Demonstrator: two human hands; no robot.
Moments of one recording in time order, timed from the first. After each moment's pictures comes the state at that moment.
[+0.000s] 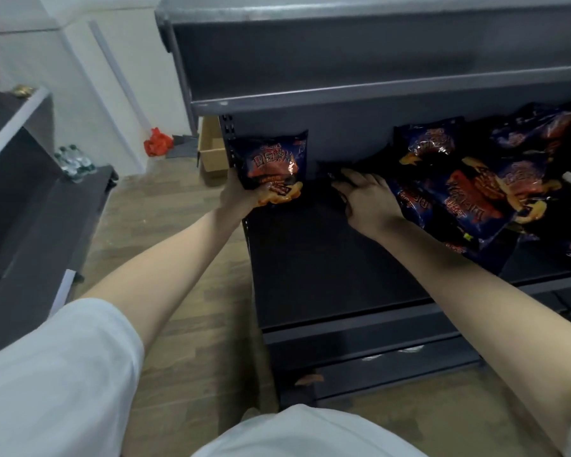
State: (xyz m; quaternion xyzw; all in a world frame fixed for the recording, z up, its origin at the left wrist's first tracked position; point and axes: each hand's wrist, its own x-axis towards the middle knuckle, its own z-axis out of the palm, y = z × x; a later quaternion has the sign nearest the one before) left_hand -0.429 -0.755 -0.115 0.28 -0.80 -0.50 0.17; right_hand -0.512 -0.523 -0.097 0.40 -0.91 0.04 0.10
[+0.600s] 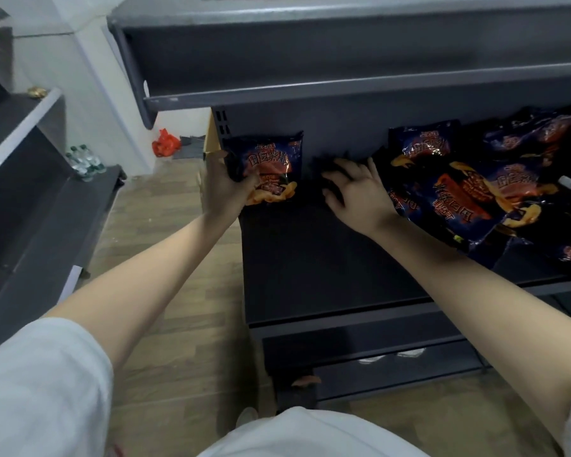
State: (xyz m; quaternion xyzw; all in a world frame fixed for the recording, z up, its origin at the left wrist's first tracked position) left_hand -0.404 -0.732 -0.089 0.26 -0.81 -0.37 0.37; right_hand -0.510 -0.518 -0.087 0.44 -0.88 0.13 0.15
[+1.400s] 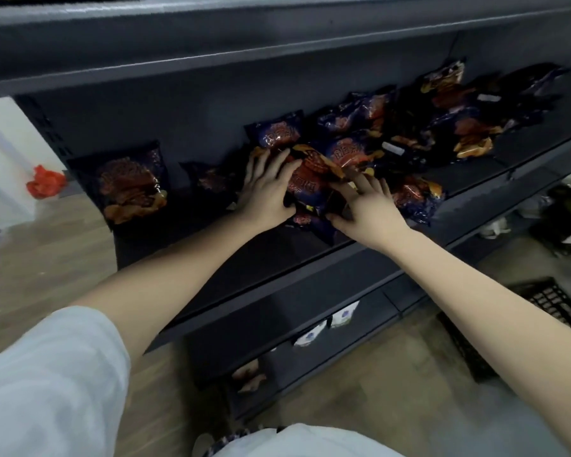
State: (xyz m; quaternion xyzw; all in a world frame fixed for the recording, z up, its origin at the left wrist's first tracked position) left_hand -0.489 -0.501 -0.084 -0.11 -0.98 -0.09 0.17; right_hand -0.488 -0.289 -0.074 0.25 -0.96 0.08 0.10
